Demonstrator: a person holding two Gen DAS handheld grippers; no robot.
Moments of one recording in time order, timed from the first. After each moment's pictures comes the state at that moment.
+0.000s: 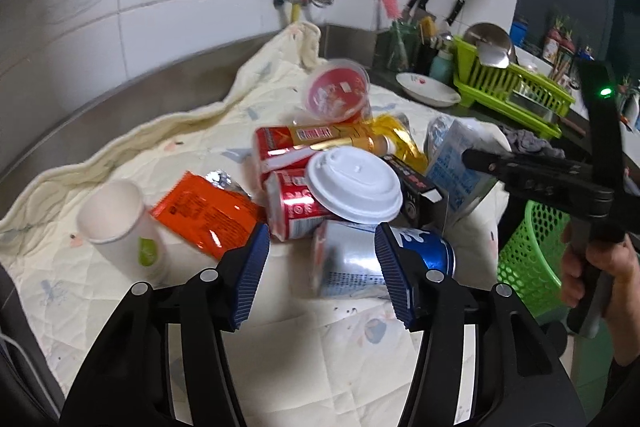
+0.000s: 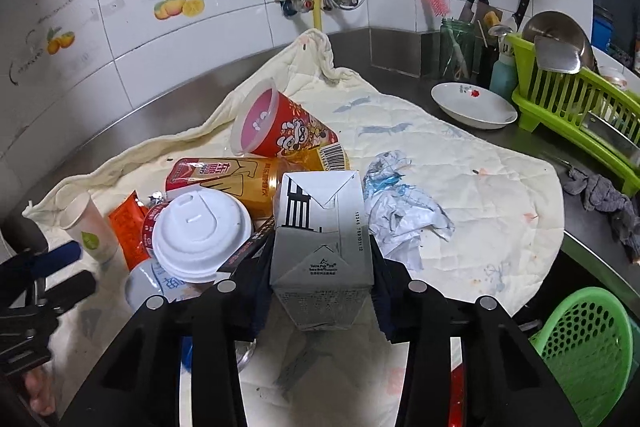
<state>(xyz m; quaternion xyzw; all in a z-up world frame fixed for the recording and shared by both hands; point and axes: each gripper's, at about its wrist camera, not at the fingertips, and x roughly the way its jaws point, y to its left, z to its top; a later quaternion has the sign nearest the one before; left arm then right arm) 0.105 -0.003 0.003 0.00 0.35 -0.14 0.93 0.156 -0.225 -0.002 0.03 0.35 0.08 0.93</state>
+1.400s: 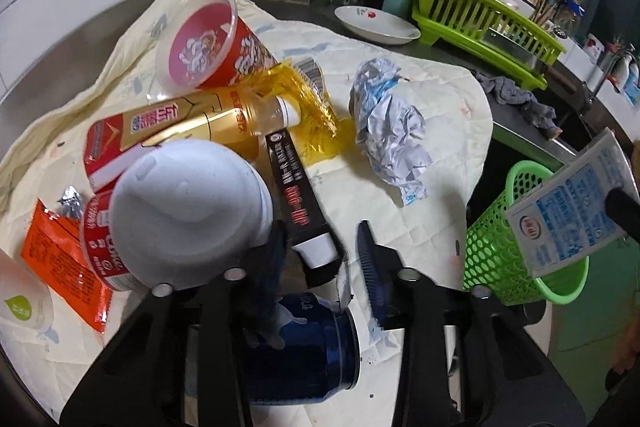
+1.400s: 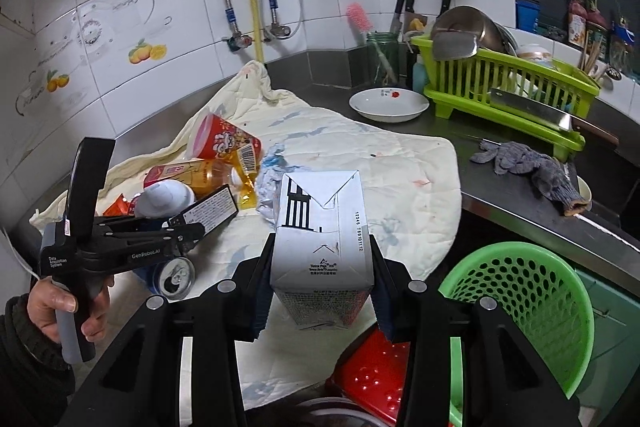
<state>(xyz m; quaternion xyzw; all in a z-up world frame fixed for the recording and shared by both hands) 0.176 -0.120 -0.041 0.03 0.44 -0.21 0.87 0.052 -0.329 0.016 0.07 0.32 0.03 0.94</state>
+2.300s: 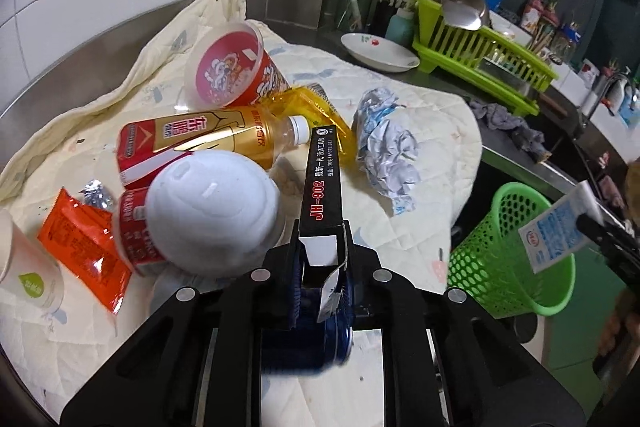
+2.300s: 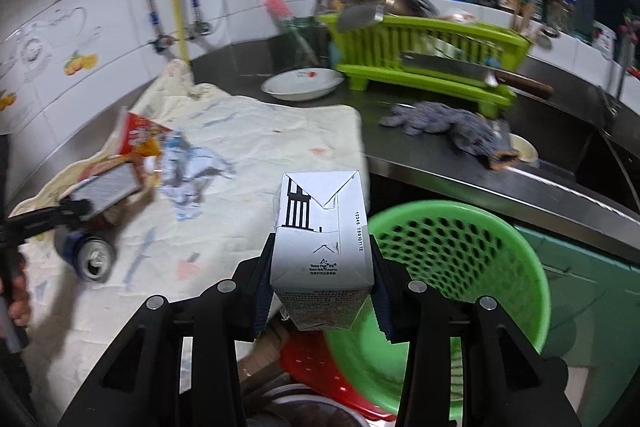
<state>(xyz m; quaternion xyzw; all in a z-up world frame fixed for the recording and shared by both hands) 0.150 -0.099 -0.014 0.00 0.41 -0.21 0.89 0.019 -0.414 -0.016 0.09 0.34 -0.08 0.93</state>
